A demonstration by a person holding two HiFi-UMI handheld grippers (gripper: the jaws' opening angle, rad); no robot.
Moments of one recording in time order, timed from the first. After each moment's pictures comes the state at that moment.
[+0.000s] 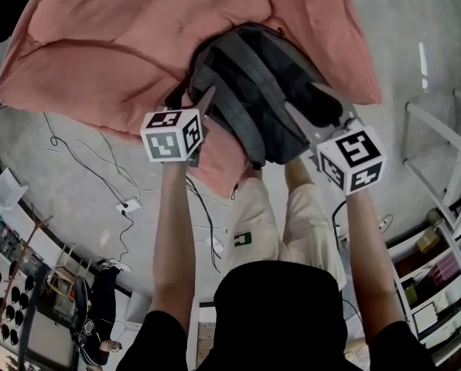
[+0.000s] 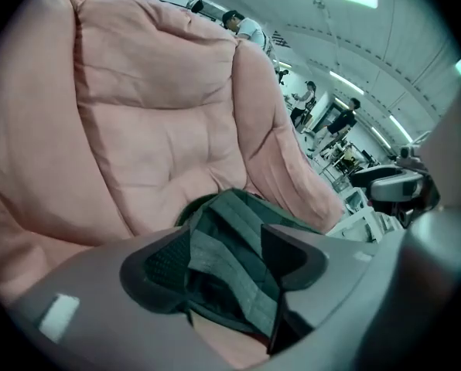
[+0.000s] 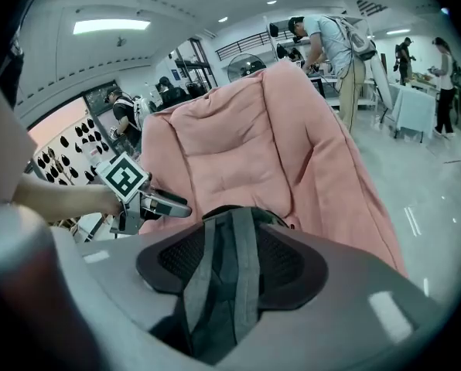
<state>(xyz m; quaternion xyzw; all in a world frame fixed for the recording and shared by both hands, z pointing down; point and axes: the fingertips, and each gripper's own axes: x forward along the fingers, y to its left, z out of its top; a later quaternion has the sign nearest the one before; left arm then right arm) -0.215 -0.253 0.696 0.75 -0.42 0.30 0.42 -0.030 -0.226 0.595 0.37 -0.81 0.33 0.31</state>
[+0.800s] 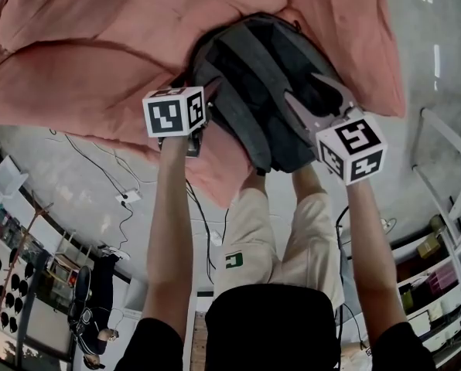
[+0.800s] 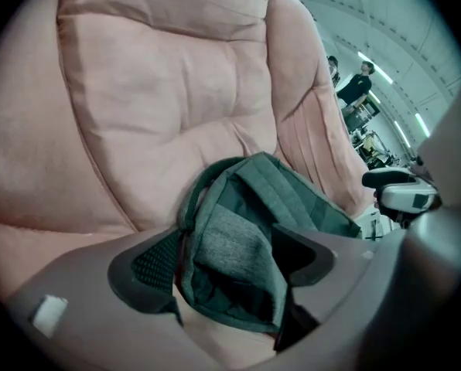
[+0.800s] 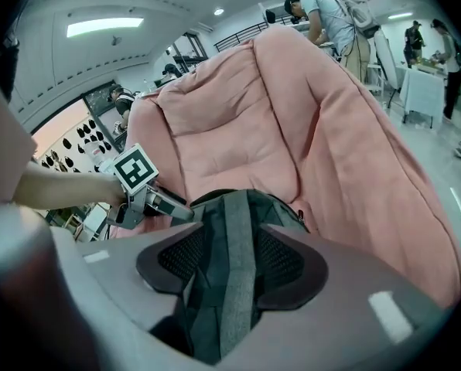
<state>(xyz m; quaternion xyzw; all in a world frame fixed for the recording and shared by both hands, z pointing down) -0.226 -0.255 0.791 0.68 -0.41 0.38 0.48 -0.041 -0.241 0.687 0.34 -0.81 0.36 0.31</state>
